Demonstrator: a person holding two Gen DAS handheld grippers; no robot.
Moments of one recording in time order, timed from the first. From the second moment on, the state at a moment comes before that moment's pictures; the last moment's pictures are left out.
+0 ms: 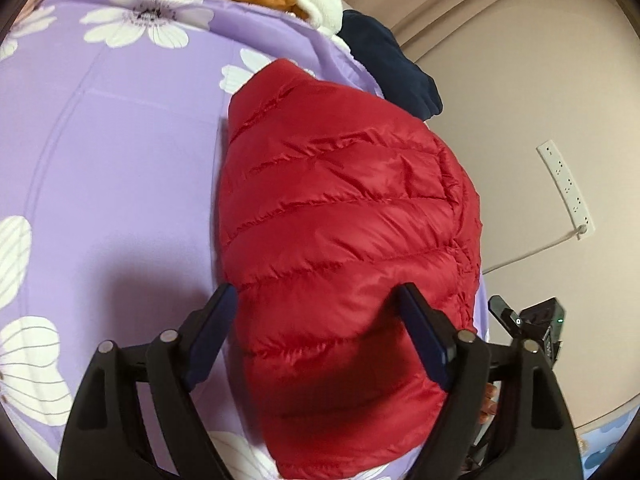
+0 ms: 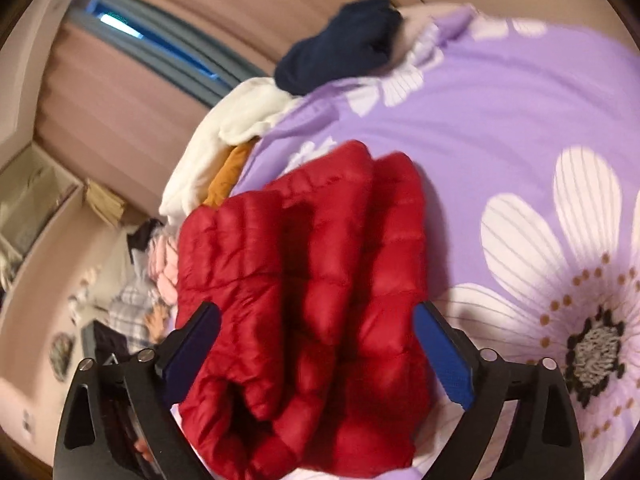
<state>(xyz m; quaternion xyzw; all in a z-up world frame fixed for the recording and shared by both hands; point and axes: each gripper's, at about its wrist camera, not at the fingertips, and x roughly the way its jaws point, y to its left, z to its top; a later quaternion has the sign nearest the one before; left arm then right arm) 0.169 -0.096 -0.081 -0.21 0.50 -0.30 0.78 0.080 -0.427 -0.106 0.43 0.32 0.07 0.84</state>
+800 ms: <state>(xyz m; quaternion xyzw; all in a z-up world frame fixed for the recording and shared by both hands) 0.187 -0.111 -0.118 -0.25 0.54 -0.31 0.74 0.115 -0.418 -0.148 0.49 0.37 0.10 0.78</state>
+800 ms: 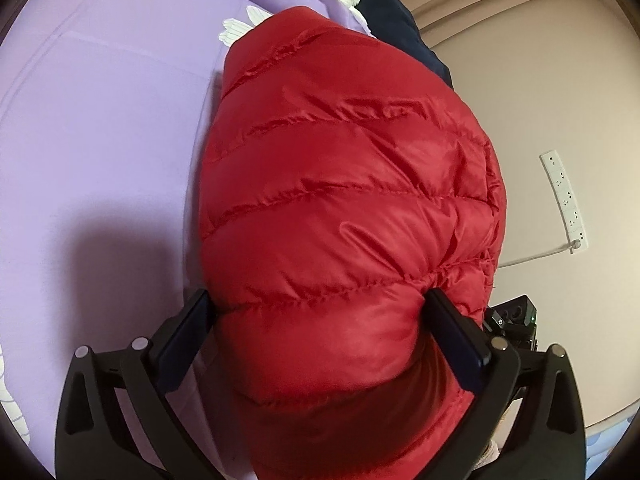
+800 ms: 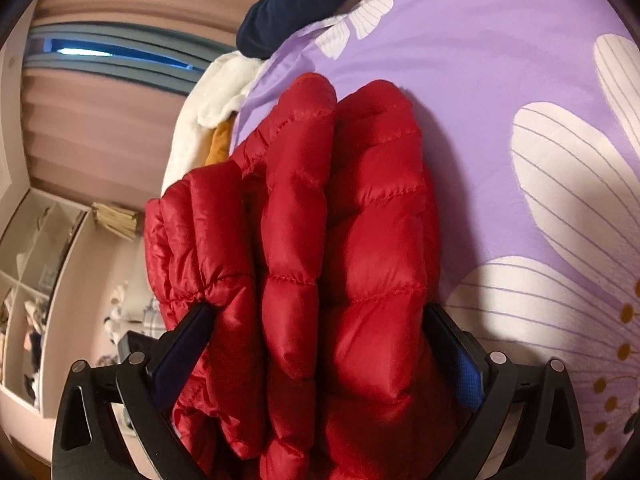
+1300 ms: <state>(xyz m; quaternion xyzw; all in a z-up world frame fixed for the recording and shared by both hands) 0.182 -0.134 -0.098 -0.17 0.52 -0.31 0.78 0.116 -0.402 -0.145 0.46 0.36 0.11 0.80</state>
